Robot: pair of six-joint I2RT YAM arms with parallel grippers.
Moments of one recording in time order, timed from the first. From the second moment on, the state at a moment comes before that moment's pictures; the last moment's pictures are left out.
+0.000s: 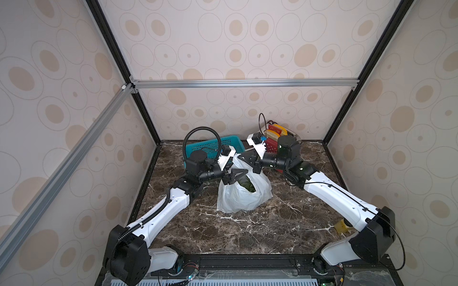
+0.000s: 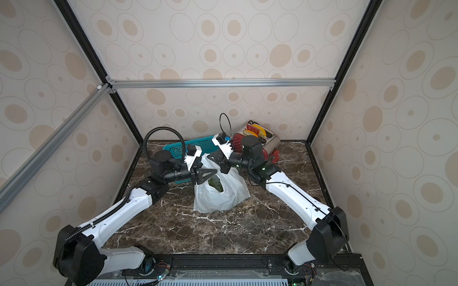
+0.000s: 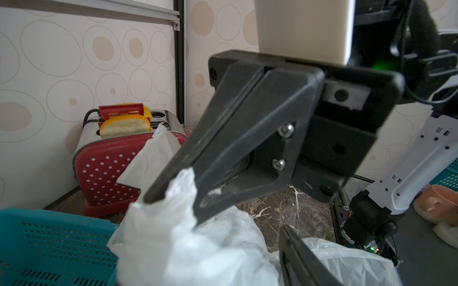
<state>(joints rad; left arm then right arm) -0.47 1.29 0.97 0.18 0.76 -0.03 0.71 1.48 1.33 -0.05 -0.60 -0.07</state>
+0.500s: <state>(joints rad) -0.49 1.33 0.89 0.38 0.69 -0.07 0.72 1.51 1.34 -0.03 -0.59 0.01</state>
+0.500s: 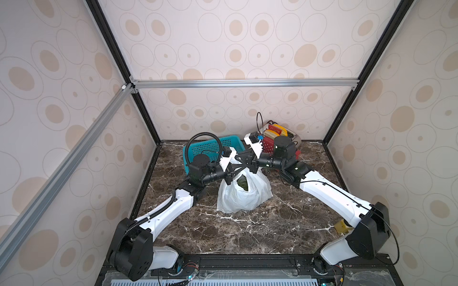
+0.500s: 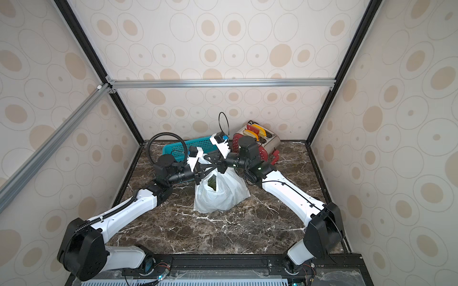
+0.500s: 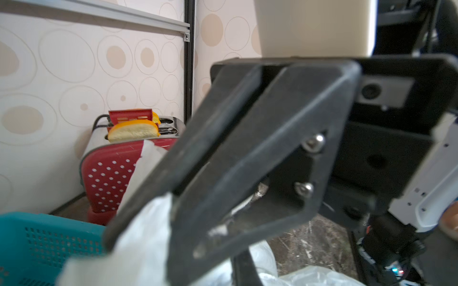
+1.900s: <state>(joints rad) -0.54 1.27 0.86 0.34 0.69 0.29 0.49 1.81 1.92 -0.92 -0.82 0.43</state>
